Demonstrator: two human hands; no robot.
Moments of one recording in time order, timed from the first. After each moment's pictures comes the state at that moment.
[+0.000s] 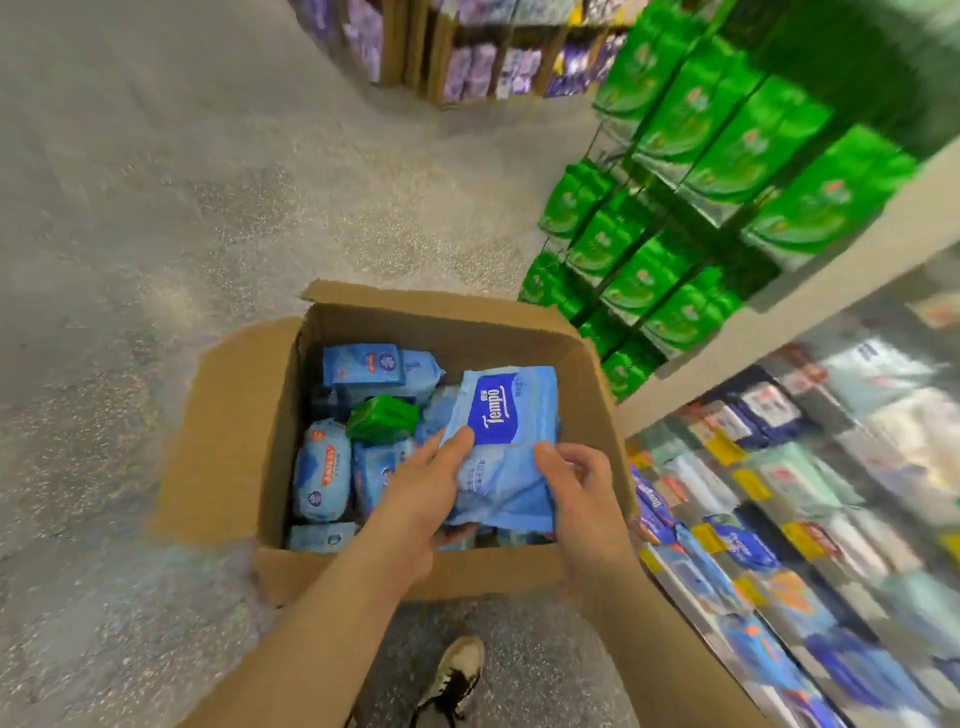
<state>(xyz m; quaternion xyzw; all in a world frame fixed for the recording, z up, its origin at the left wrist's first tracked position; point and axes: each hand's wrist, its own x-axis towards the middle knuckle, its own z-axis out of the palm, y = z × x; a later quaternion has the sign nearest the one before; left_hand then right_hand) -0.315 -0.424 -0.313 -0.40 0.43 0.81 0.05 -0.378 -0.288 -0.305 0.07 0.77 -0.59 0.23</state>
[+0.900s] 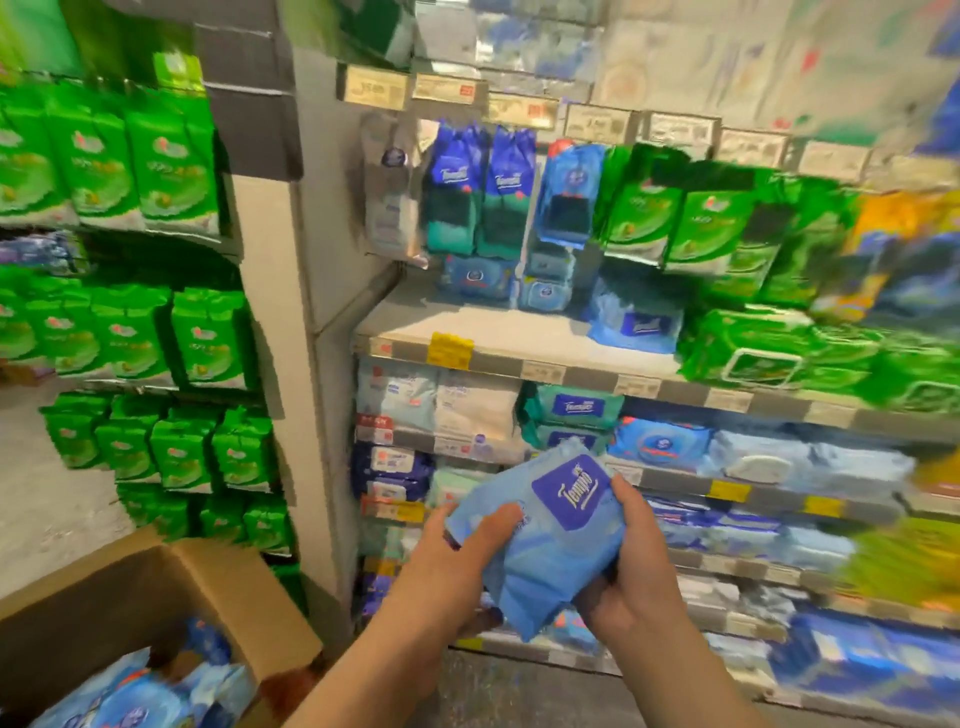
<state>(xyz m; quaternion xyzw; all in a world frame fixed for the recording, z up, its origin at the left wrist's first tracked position) -0.418 0.019 -0.159 -0.02 0.61 0.76 0.22 -0.417 0.184 -0.169 0.28 0.35 -0.89 -0.10</state>
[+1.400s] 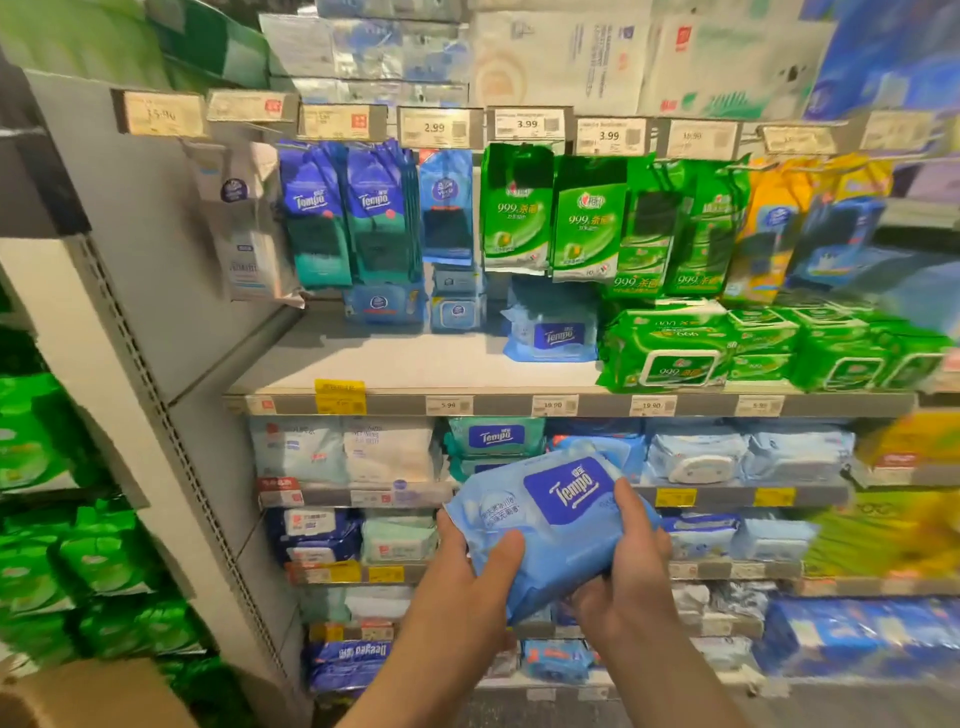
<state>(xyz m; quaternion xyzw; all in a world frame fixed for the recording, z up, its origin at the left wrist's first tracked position) -0.470 0.168 -0.158 0.08 0.74 0.65 0.15 -0.463 0.320 -0.175 0.30 0.31 -0.87 -0.24</state>
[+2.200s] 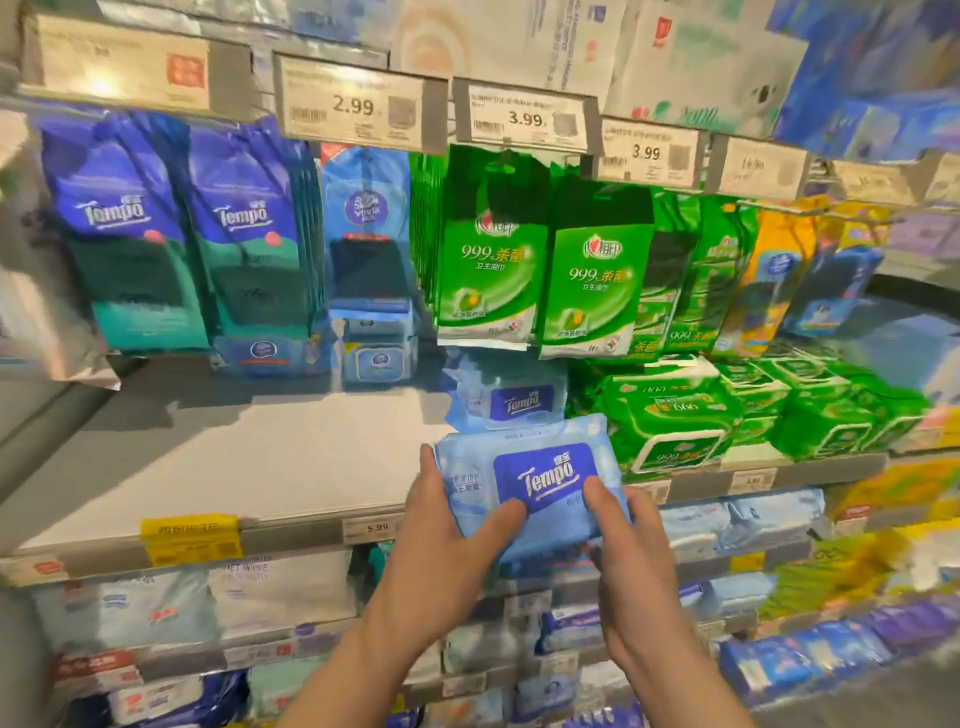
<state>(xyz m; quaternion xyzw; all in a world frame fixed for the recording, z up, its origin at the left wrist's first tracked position) -0.718 0.258 -0.137 0.27 0.72 0.63 0.09 -0.632 0.407 -0.144 0.29 0.57 -0.69 -0.33</state>
